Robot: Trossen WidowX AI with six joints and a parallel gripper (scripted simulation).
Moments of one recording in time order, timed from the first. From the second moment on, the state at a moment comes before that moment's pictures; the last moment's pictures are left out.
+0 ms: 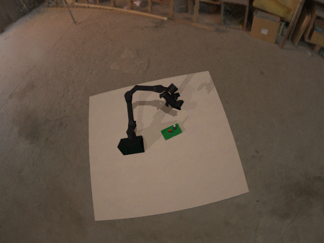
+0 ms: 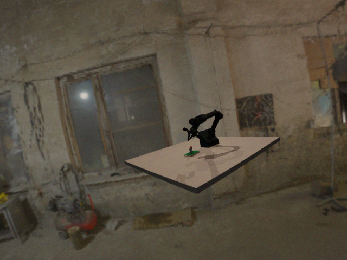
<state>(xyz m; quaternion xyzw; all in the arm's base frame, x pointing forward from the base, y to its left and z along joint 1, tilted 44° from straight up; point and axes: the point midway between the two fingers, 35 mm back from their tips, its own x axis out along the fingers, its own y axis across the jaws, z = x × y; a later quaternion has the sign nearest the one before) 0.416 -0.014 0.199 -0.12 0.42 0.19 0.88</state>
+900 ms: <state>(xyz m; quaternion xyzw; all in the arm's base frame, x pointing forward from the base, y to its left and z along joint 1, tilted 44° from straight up) 0.315 -0.064 0.069 0.04 0.51 0.43 0.75</state>
